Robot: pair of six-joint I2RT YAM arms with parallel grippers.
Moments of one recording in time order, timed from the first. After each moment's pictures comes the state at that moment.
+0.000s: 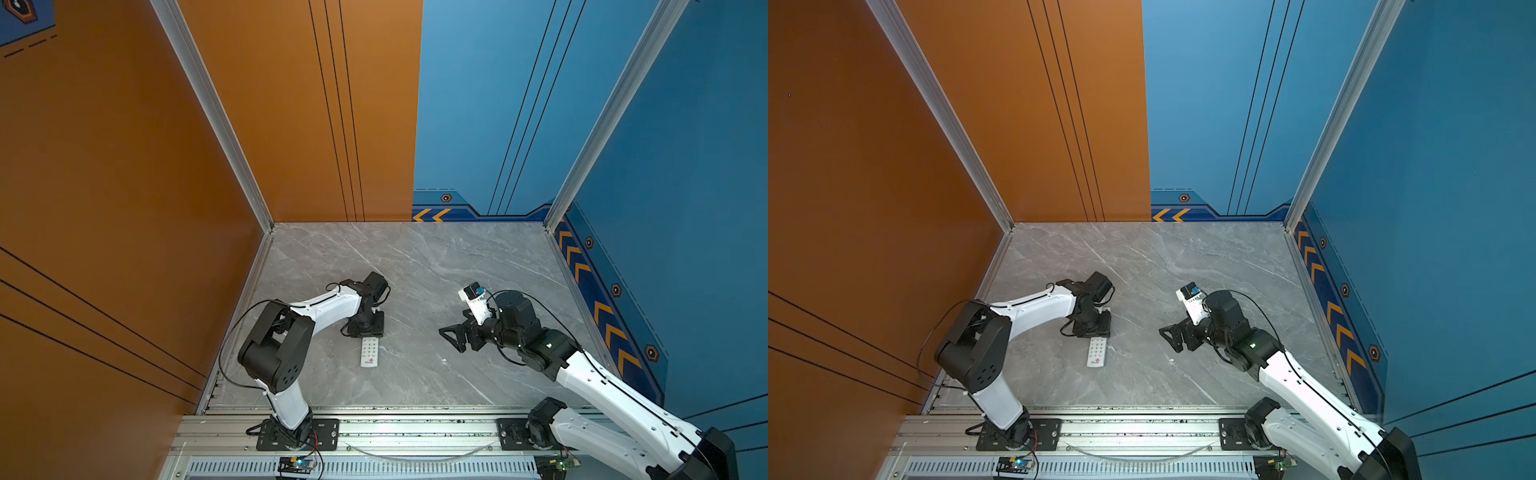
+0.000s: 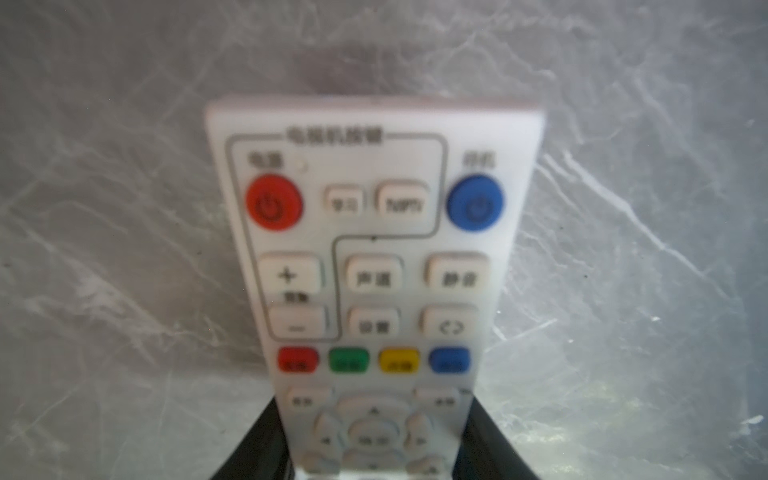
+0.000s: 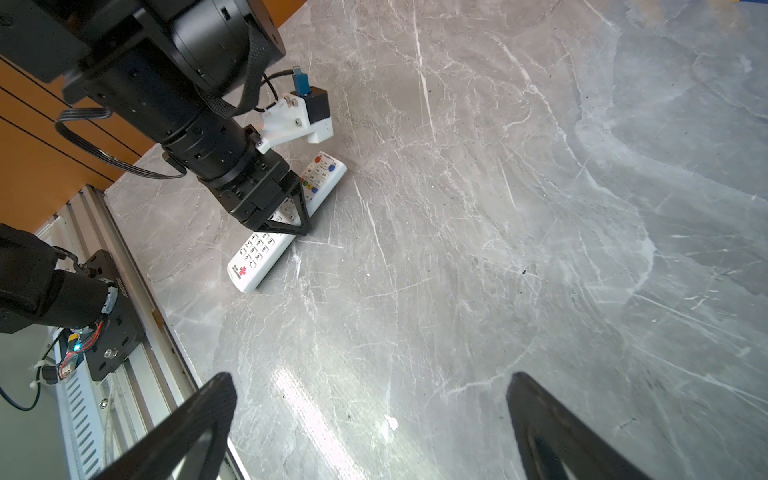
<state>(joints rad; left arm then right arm) -0.54 1.74 1.07 -0.80 0.08 -0.55 0.59 0.91 0.67 -0.38 -0.27 0.14</state>
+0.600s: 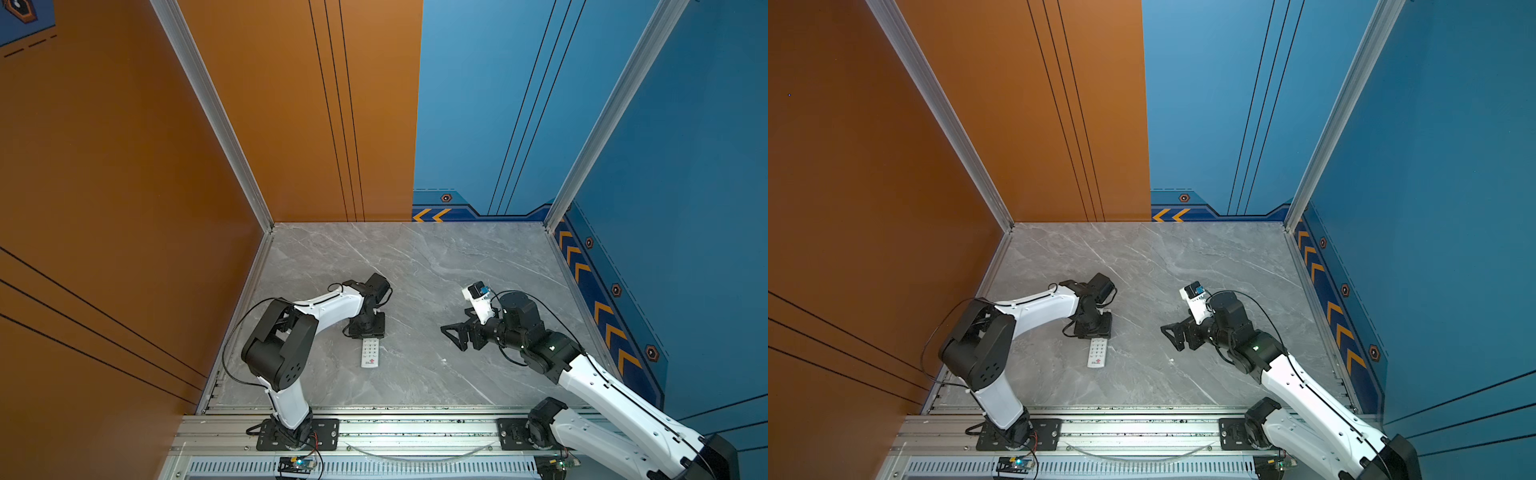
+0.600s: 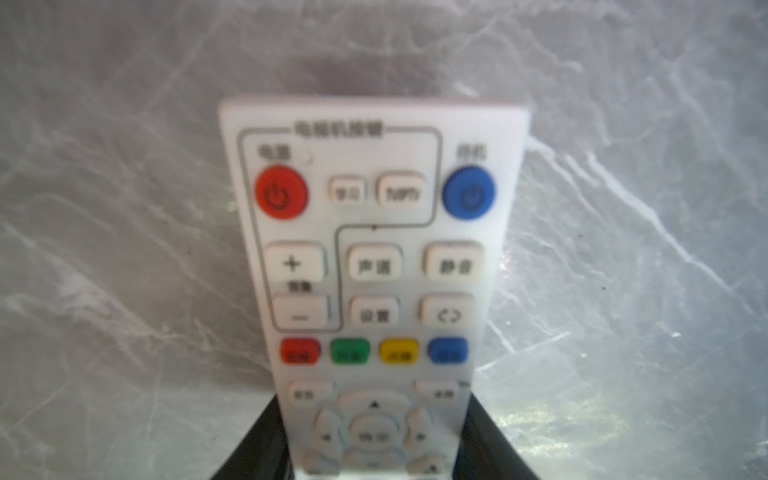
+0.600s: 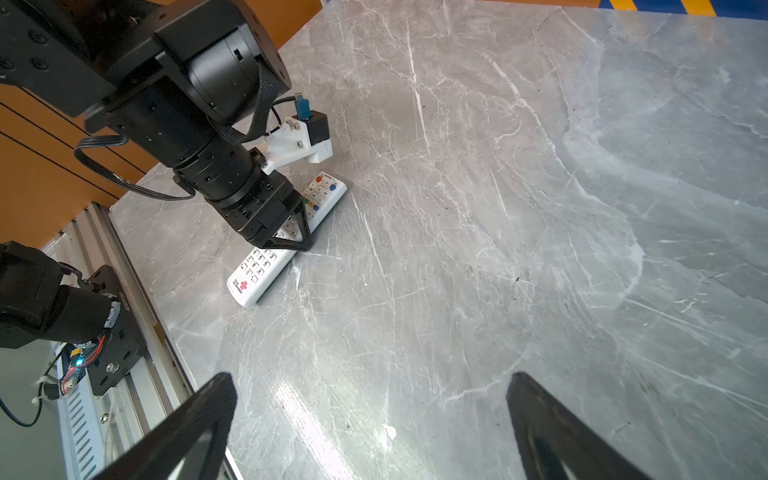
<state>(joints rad) -0.55 1.76 1.07 -0.80 0.06 -0.58 0.56 0.88 0.65 -0.35 -0.29 0.15</state>
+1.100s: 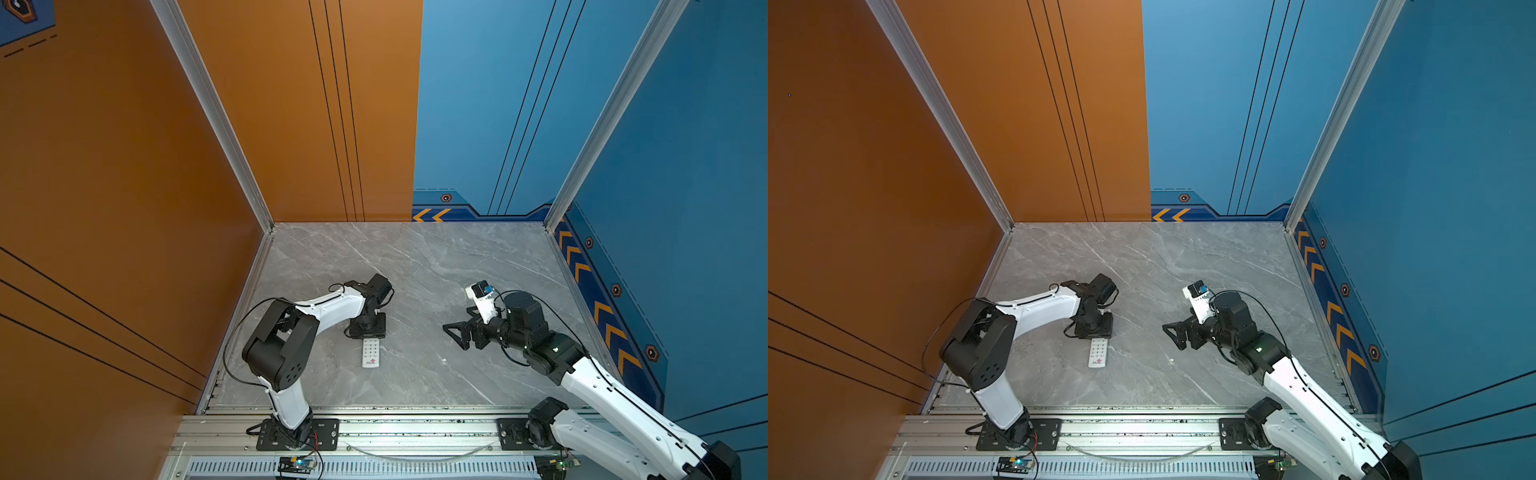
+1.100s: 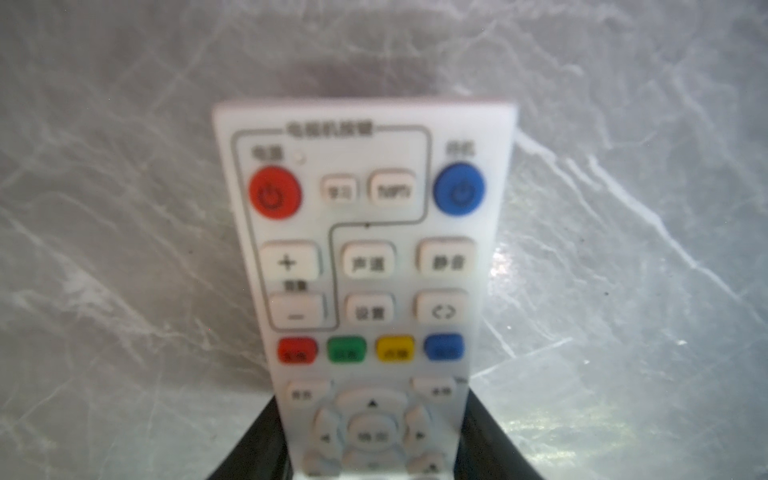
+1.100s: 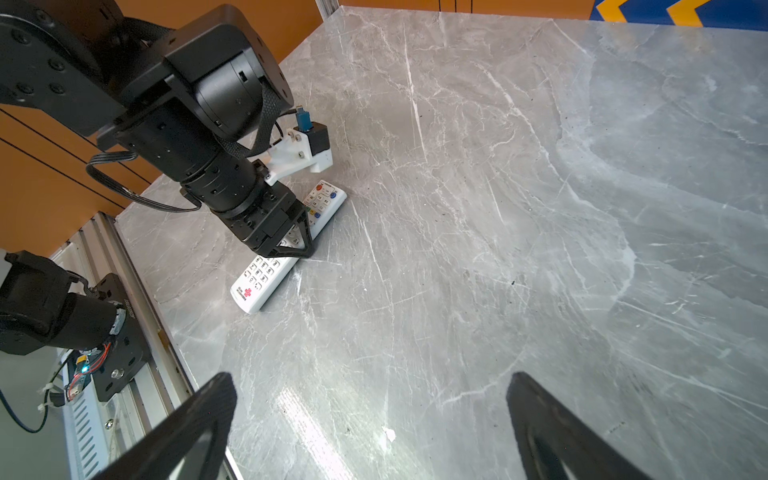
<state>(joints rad) -0.57 1.76 1.08 -0.79 0.04 -0.59 0.54 0.85 0.64 -0.34 -0.30 0.16</state>
